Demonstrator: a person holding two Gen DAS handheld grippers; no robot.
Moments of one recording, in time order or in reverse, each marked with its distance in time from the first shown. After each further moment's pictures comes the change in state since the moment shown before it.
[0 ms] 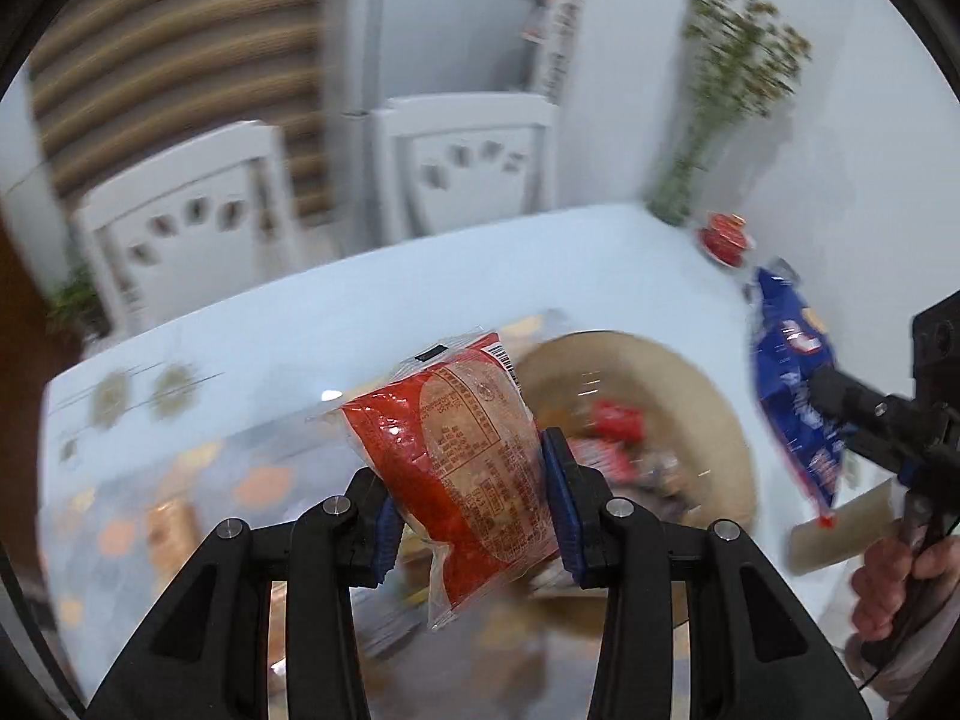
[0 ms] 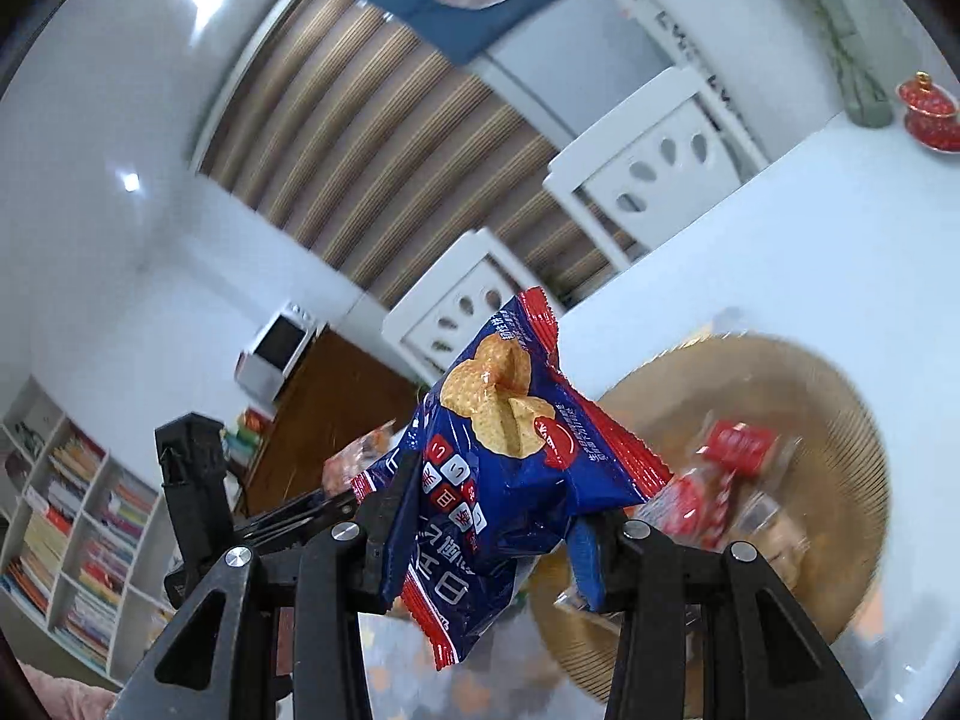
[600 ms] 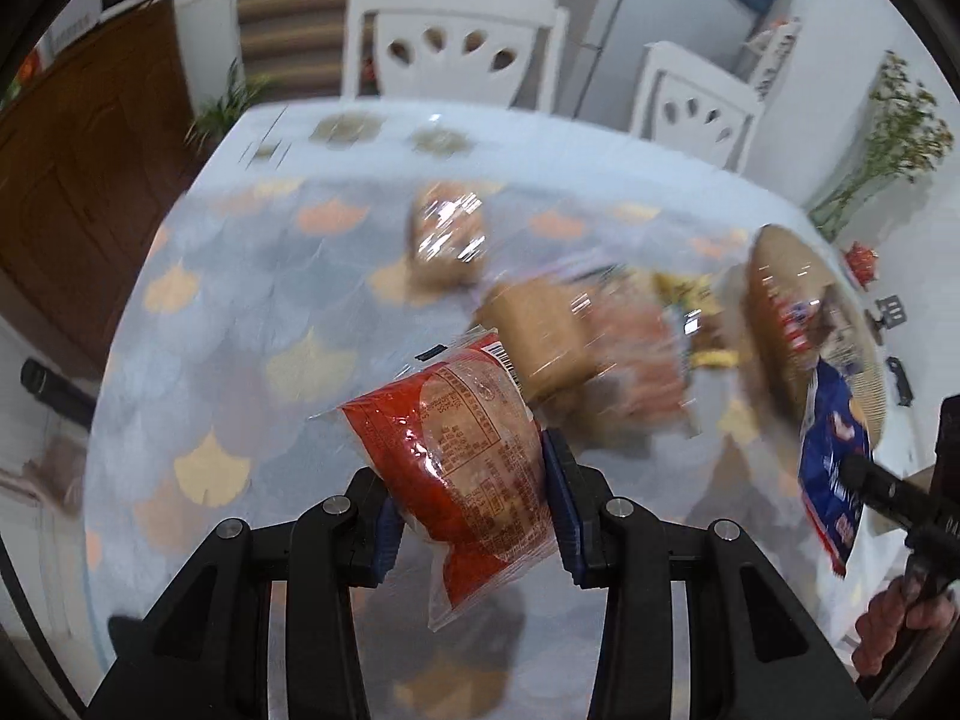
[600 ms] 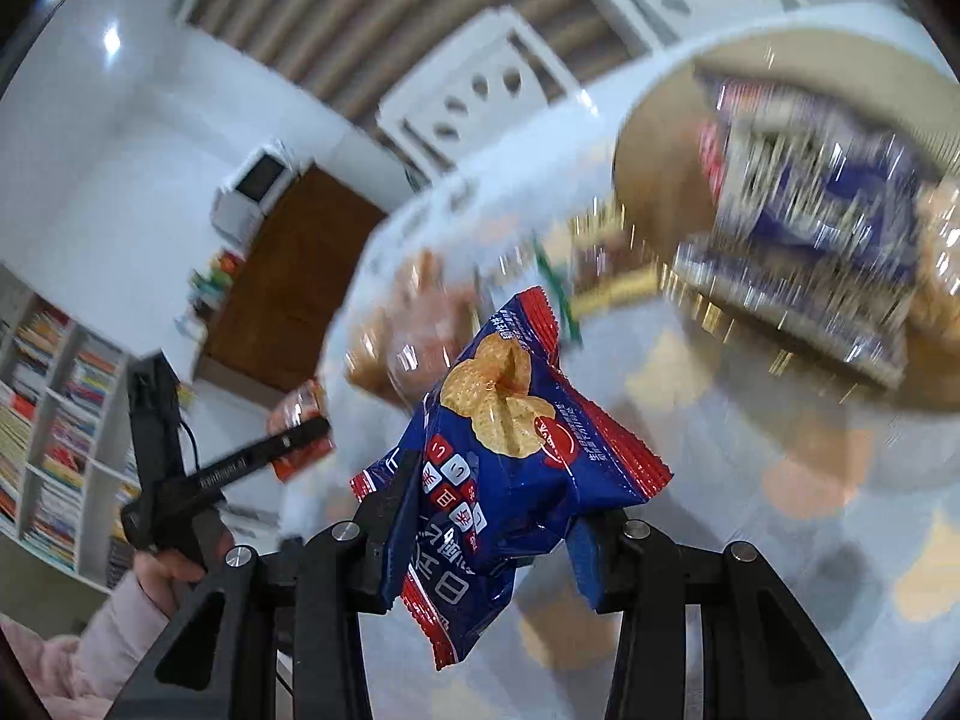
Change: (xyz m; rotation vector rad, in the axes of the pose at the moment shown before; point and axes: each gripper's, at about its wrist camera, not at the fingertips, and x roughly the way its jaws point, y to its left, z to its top) left arm -0.078 0.156 -0.215 -0.365 0.050 0.213; right arm 0.100 0.037 -0.168 -0.078 0.296 -0.028
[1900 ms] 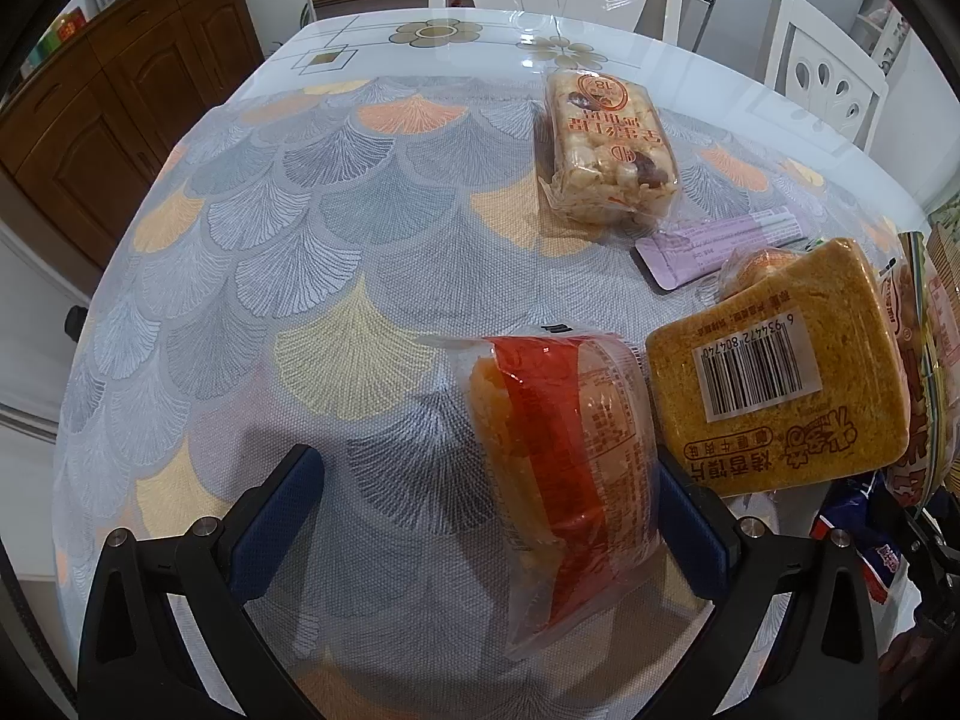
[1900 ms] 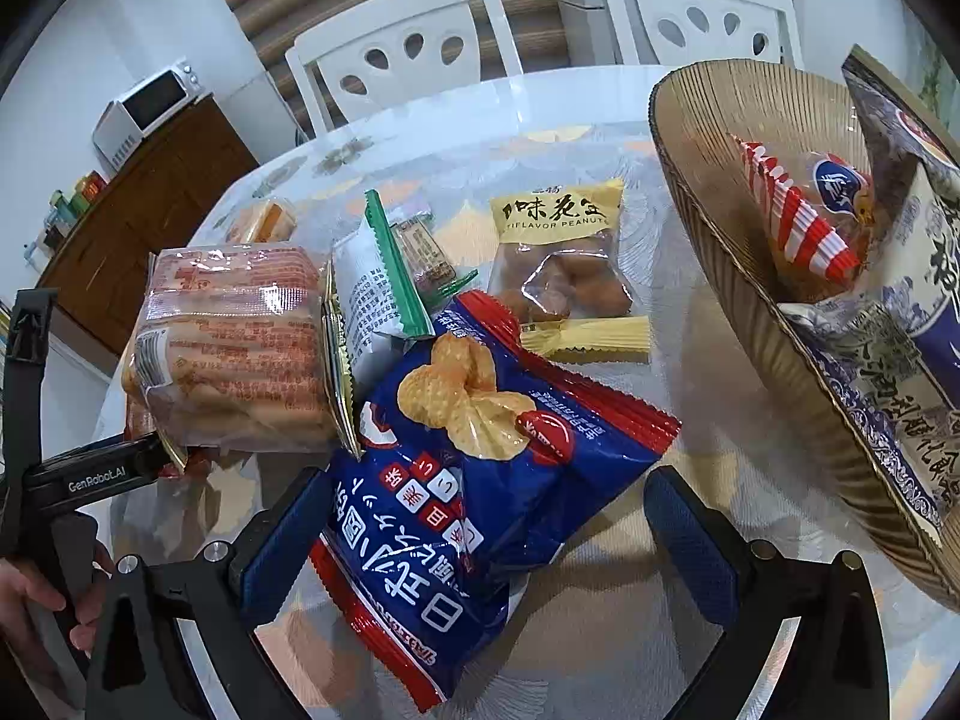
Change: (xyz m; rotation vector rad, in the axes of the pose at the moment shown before) left arm 0.110 0.051 -0.007 -0.111 0.120 0.218; right arm 0.113 -0.009 0.000 -0.197 0.070 -0.459
